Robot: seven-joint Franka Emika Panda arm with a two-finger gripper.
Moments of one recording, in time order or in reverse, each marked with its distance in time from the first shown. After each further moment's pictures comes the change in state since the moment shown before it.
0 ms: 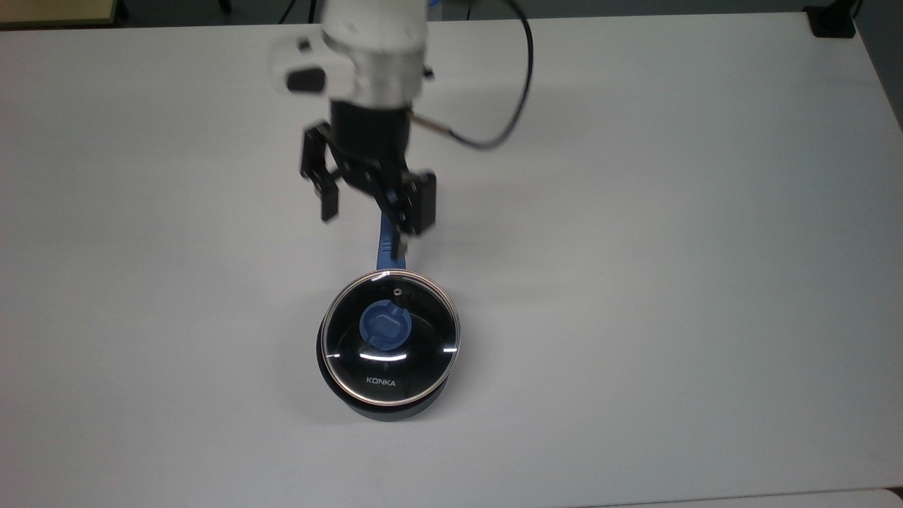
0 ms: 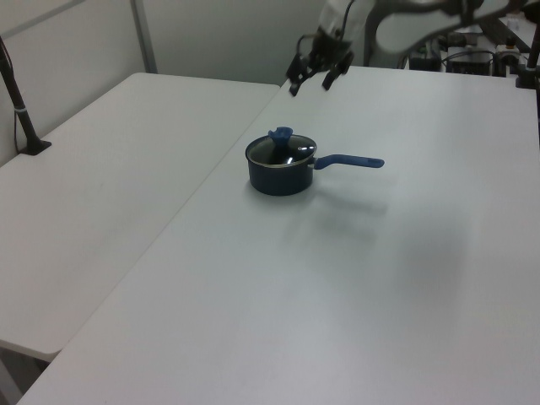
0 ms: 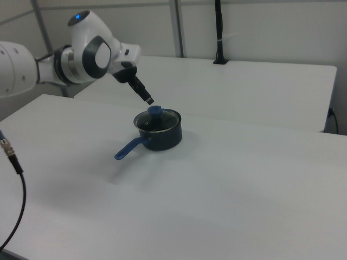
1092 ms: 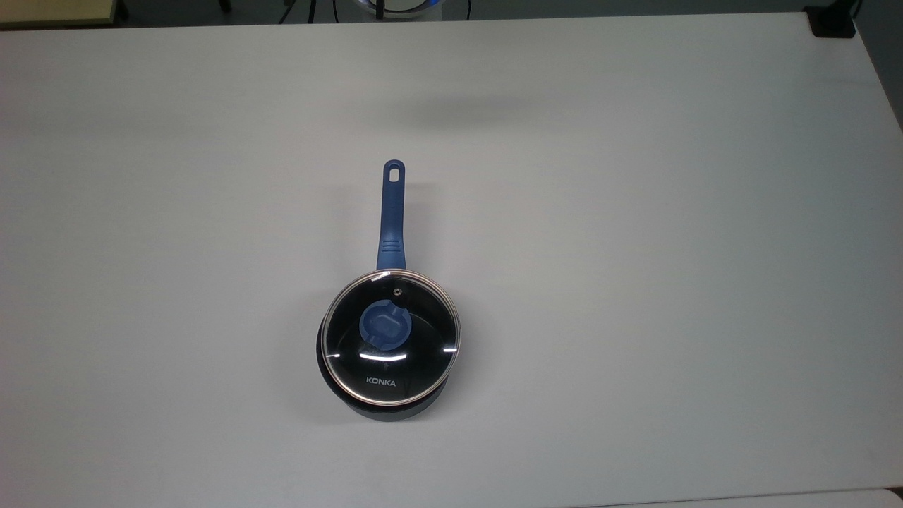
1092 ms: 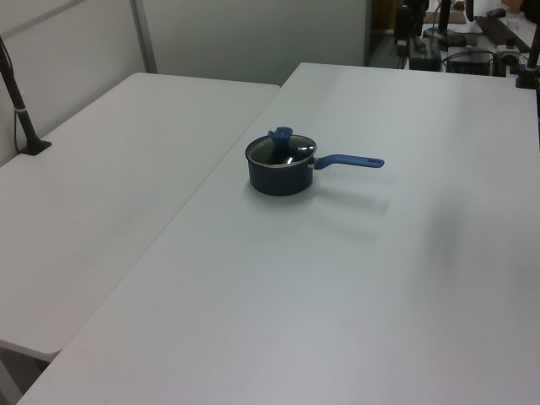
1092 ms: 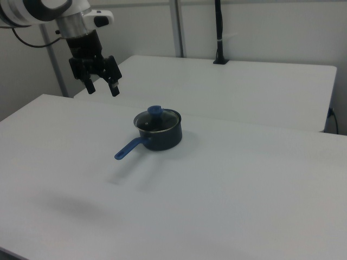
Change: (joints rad) arm -0.027 -0.360 -0.005 -0.001 0.113 -0.784 -0.728
